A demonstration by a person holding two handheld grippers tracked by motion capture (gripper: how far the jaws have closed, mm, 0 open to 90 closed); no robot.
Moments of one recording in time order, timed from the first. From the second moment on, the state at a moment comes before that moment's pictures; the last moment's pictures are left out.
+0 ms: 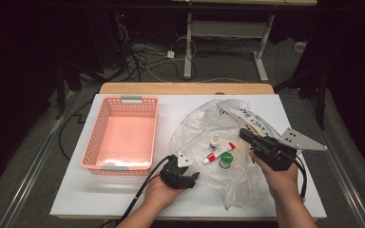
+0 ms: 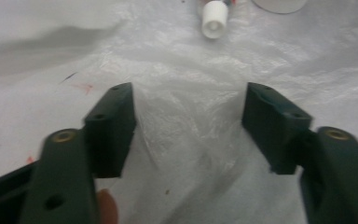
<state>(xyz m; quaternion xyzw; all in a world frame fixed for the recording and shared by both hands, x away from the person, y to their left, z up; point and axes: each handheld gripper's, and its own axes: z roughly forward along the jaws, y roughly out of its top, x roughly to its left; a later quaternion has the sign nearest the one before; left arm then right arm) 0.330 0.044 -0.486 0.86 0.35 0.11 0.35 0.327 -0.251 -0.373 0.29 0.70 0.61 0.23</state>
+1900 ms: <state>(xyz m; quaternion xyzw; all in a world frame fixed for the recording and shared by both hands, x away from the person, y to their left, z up) 0.356 0.042 -0.292 0.72 0.24 0.27 0.60 0.368 -0.251 -0.294 0.31 0.63 0.64 0.31</state>
